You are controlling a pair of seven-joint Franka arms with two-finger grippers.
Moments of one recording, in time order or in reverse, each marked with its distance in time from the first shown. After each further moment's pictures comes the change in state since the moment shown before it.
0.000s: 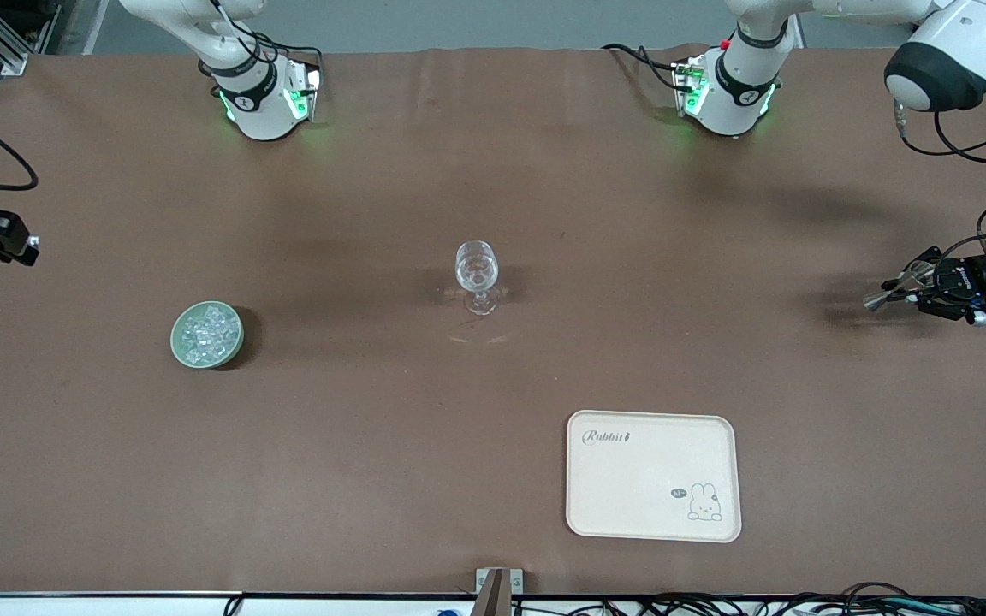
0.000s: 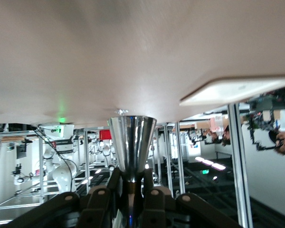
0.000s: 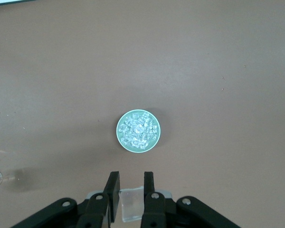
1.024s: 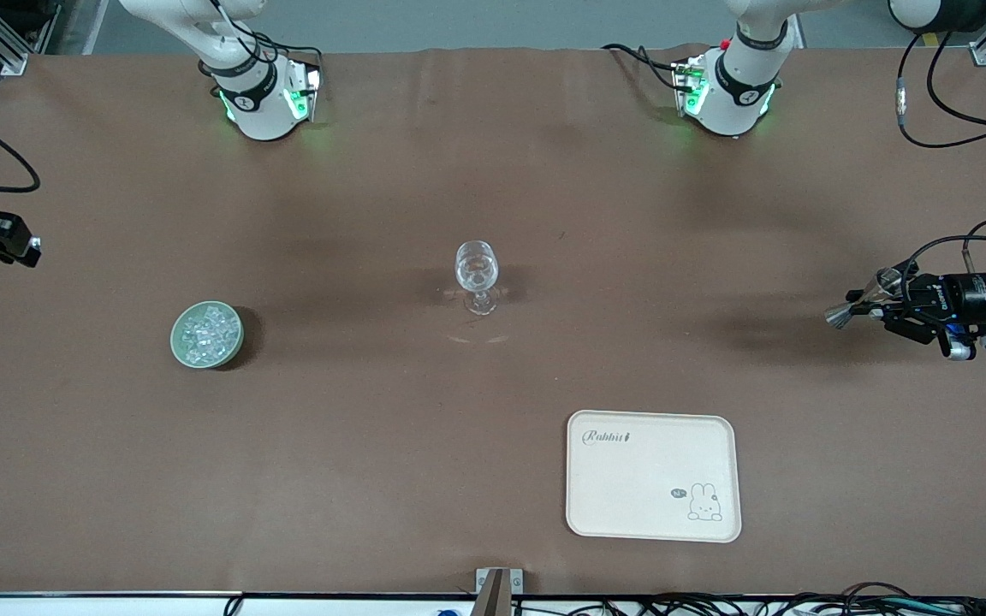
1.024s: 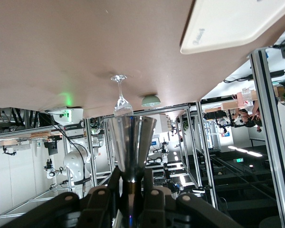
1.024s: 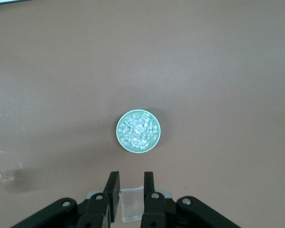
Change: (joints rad) left arm 0.000 -0.319 -0.367 -0.060 0.089 0.201 -0.230; right arm 0.000 0.000 0.000 -0.004 0.000 0.005 0.000
